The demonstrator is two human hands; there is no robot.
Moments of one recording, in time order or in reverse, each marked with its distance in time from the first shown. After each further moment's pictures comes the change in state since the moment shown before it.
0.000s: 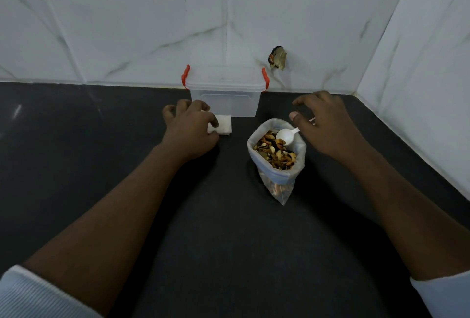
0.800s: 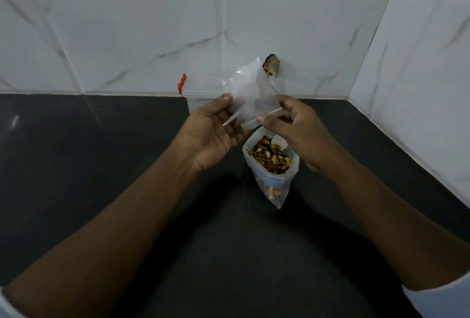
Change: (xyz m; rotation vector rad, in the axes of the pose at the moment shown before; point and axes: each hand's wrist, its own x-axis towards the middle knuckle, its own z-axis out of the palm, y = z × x) left_hand -0.019 0.056 -0.033 -2.164 -0.295 -0.311; right_hand -0.014 -0.059 -0.003 0.851 -0.116 0.112
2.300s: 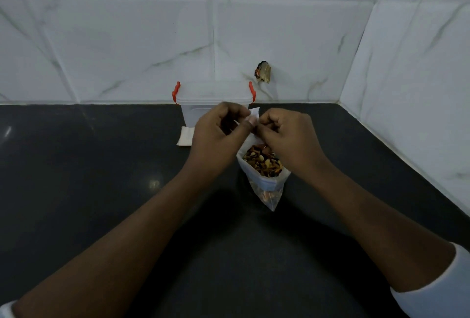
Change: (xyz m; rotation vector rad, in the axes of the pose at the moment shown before) left_hand -0.010 -0.025 0.010 0.987 0.059 0.757; right_hand -0.009 -0.003 0.009 -0.389 0.208 -0.302
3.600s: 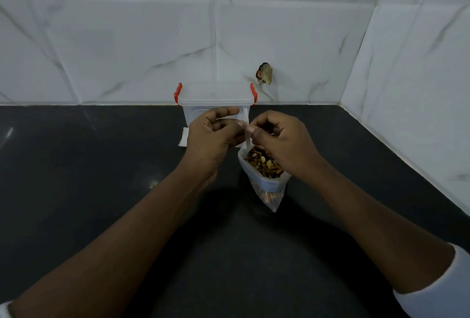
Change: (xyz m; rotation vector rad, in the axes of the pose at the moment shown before) left_hand 0.002 -0.002 -0.006 -0.463 0.029 -0.420; right_hand -0.001 0.003 0.008 0.152 -0.078 0.061
